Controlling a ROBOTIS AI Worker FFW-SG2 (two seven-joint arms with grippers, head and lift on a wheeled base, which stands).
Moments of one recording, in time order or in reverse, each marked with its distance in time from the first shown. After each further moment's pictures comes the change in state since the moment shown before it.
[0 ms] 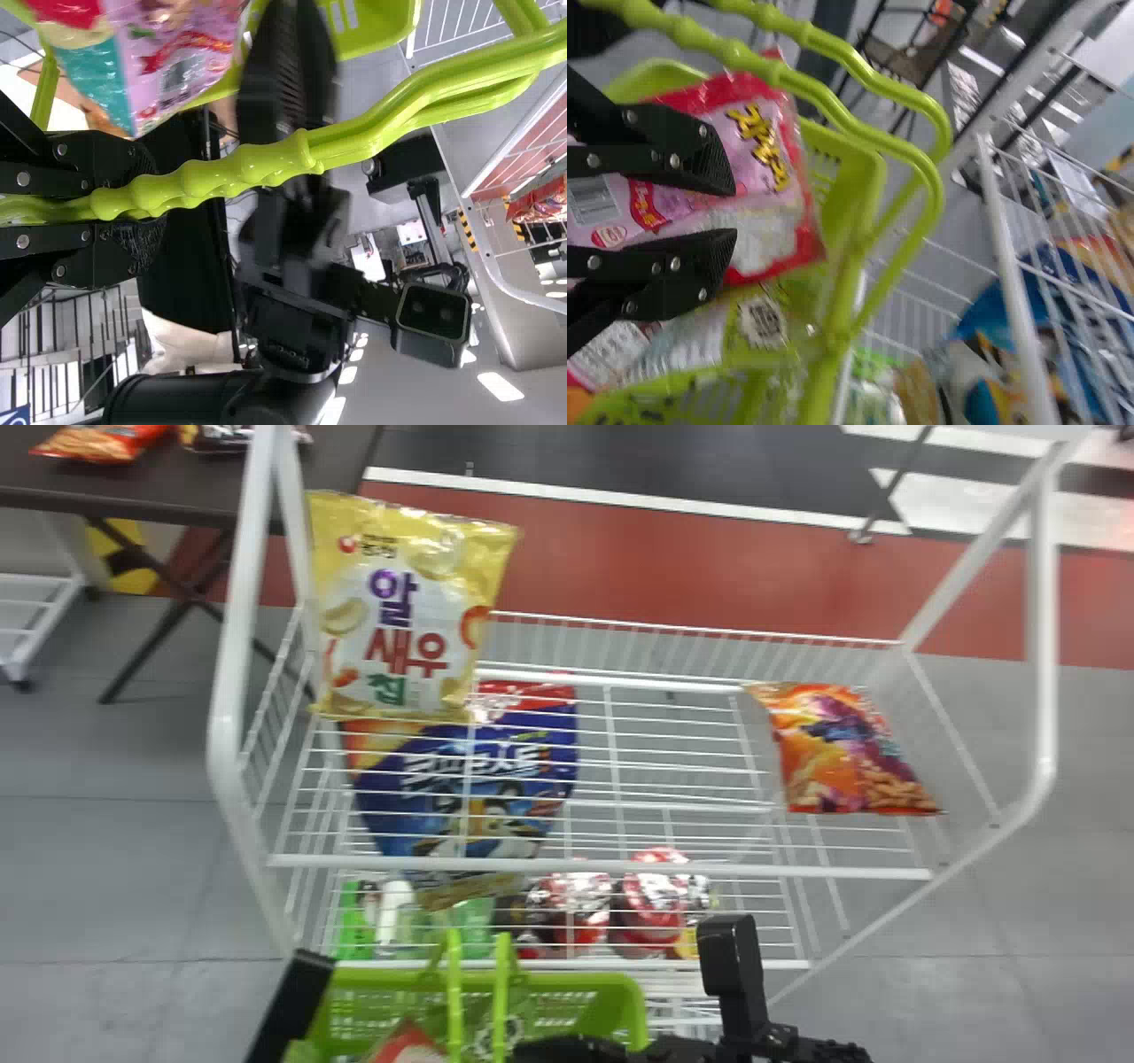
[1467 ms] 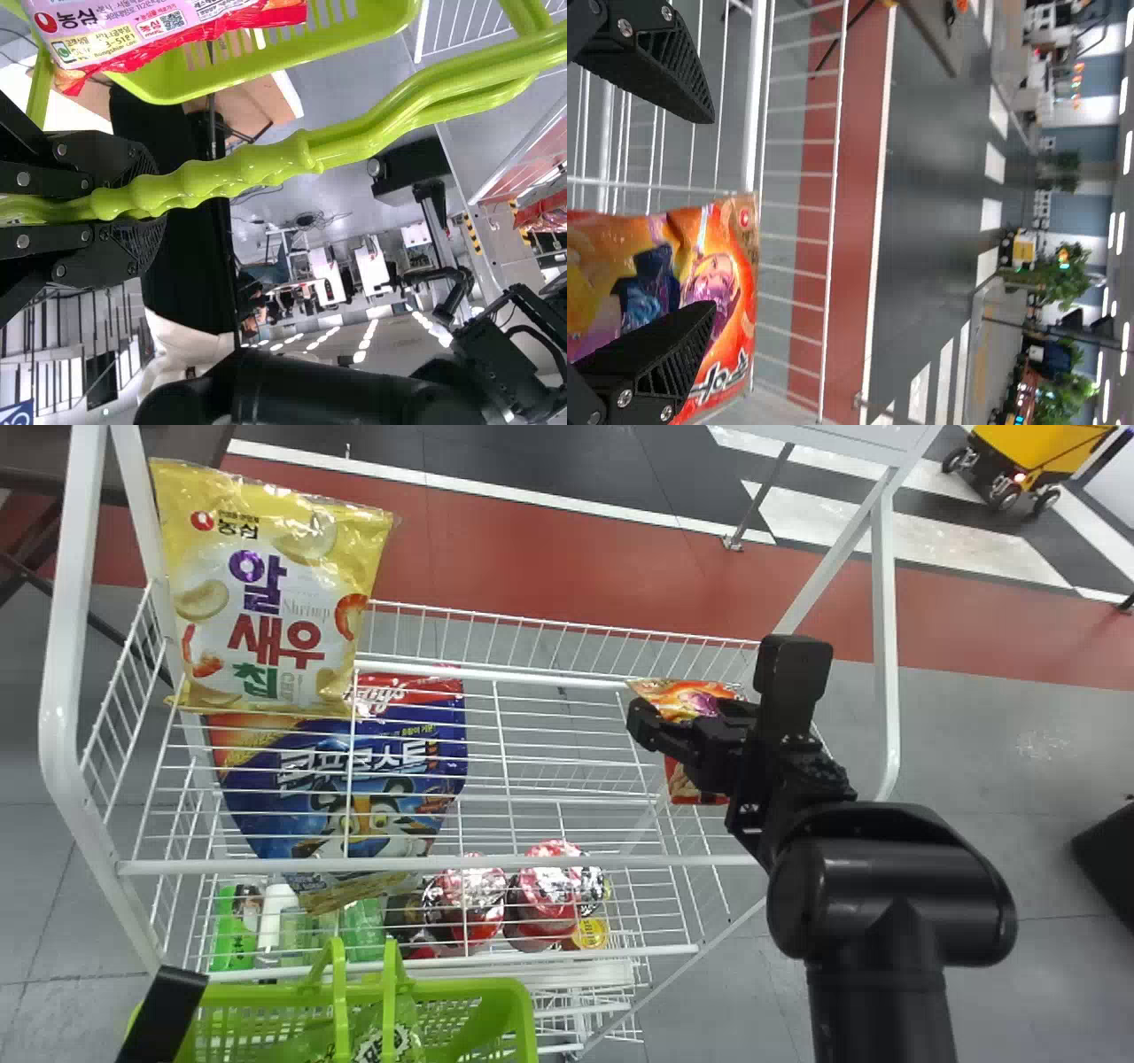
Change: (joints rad) left arm -0.007 0.008 -0.008 0.020 0.002 0.002 0.002; right arm -0.518 0.063 -0.205 0.265 0.307 -0.207 -0.466
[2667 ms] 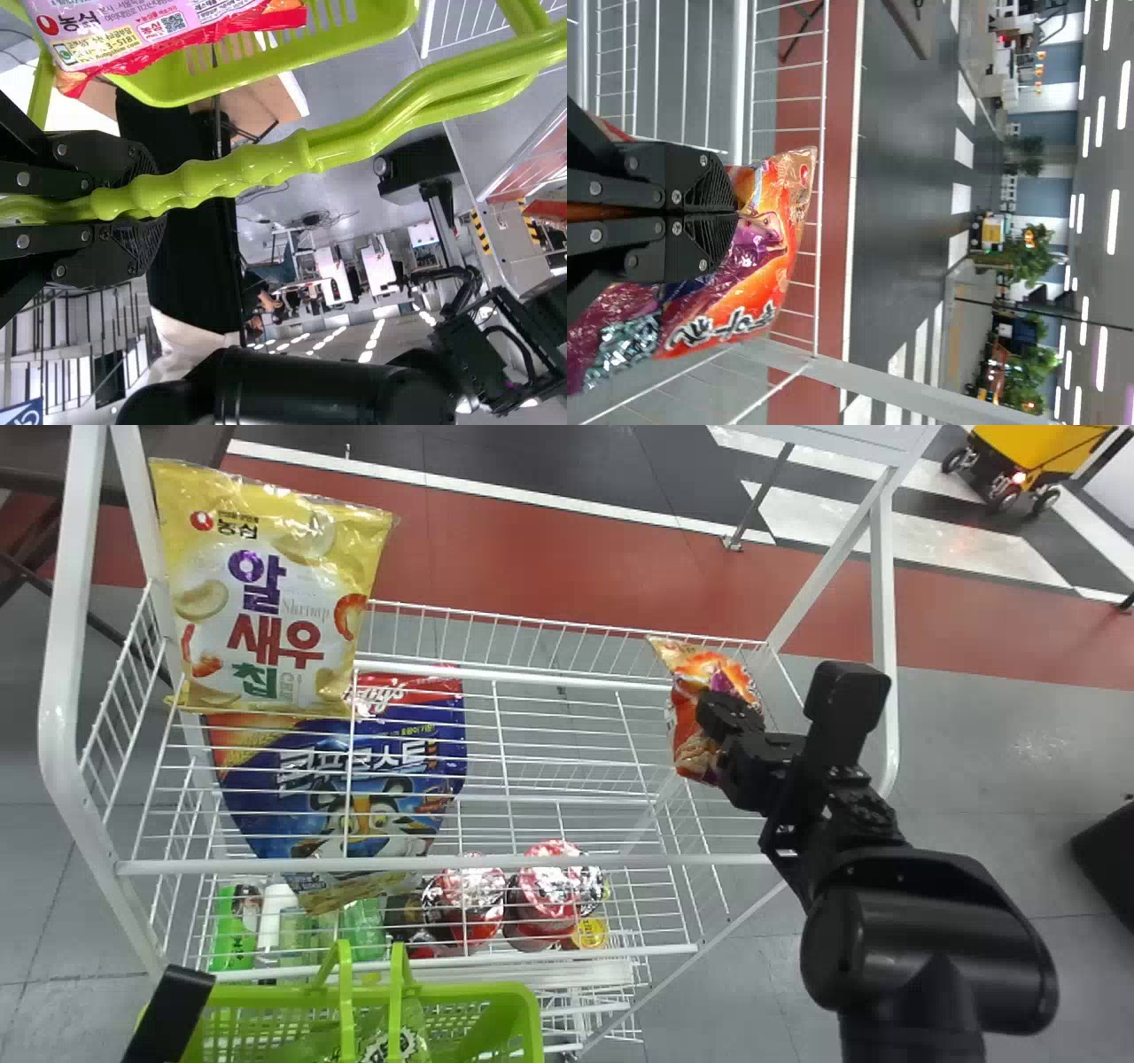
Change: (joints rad) left arm -0.004 0.003 -0.013 -0.010 -0.002 0.012 0.000; right arm 0.136 0.035 -0.102 -0.084 -0.063 -0.214 0.075
